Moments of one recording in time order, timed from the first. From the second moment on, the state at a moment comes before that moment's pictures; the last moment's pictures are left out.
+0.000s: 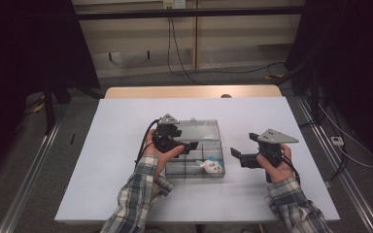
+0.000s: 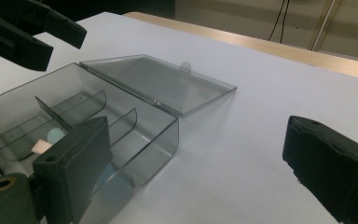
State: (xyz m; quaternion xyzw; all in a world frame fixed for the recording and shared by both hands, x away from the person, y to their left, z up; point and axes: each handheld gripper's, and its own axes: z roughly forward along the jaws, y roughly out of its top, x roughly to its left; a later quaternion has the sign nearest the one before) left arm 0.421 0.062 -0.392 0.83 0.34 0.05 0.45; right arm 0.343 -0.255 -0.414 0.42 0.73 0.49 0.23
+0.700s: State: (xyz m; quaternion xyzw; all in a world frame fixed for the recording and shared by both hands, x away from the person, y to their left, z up) left arm 0.444 0.080 -0.396 0.81 0.36 0.07 0.45; right arm 0.377 -0.232 -0.416 0.43 0.73 0.48 0.23
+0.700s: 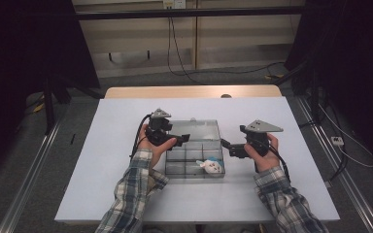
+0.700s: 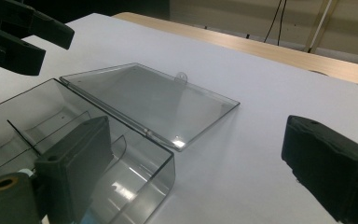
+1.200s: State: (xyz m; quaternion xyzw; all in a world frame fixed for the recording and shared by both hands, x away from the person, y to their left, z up) left arm 0.463 0.090 -0.408 0.80 0.39 0.09 0.44; right arm 0.407 -0.213 -0.426 0.44 0.74 0.46 0.22
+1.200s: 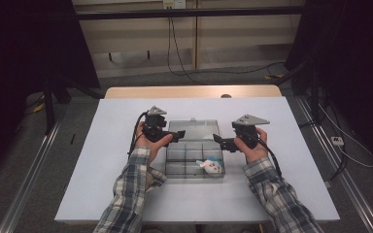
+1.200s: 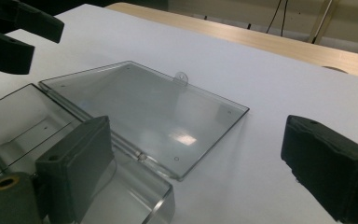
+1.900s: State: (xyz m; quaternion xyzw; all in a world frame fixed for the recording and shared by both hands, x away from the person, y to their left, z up) left arm 0.490 0.094 -0.443 0.79 0.45 0.04 0.41; right arm 0.460 -0.199 -0.451 0.52 0.73 0.41 0.16
